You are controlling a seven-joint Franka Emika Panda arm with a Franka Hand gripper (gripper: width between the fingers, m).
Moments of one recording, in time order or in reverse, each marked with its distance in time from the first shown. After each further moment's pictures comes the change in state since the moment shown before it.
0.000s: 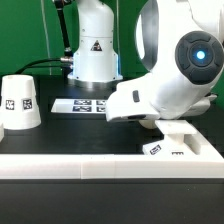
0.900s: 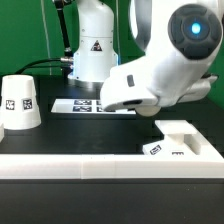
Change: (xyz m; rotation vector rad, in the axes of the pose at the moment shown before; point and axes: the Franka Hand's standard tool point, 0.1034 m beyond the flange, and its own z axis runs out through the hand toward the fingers) arm -0.020 0.014 -0.065 0.032 0.027 -0.053
